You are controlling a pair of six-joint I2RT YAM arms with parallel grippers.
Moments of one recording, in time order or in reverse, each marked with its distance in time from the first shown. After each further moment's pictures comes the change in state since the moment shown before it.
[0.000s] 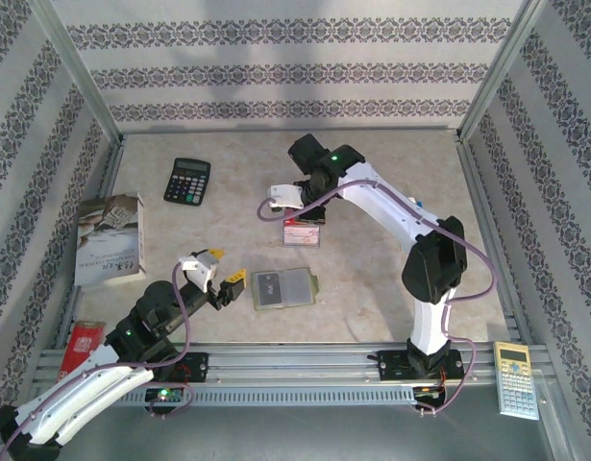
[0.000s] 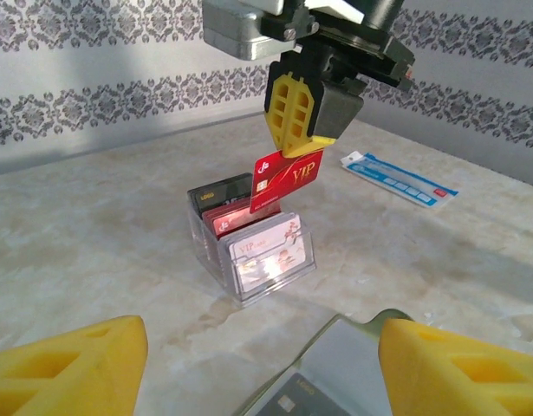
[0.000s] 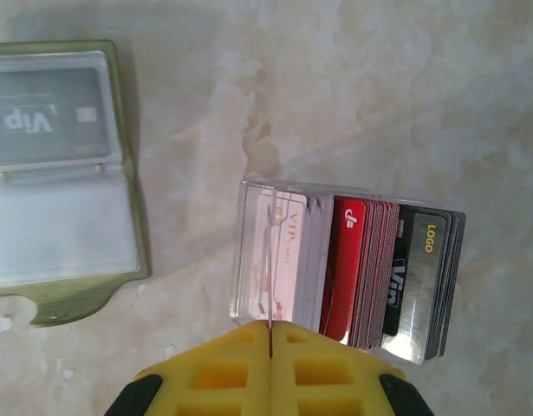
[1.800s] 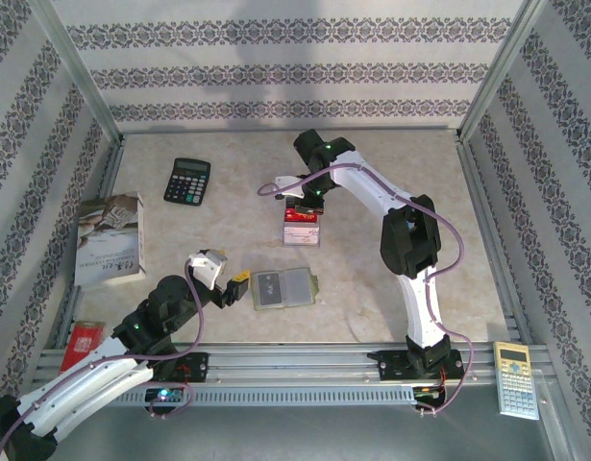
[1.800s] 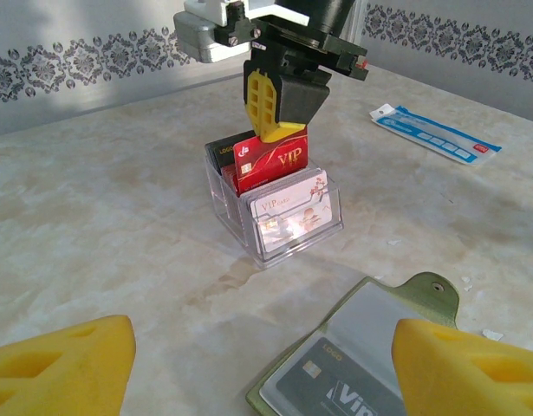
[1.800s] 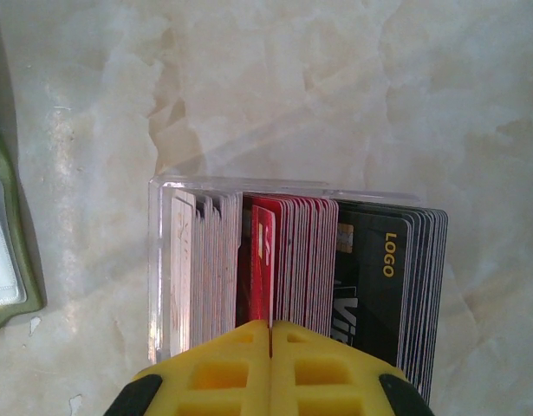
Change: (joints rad) left arm 0.000 0.115 0.000 0.008 -0.040 0.008; right arm -0.111 0.244 0.141 0.026 -0.082 -0.042
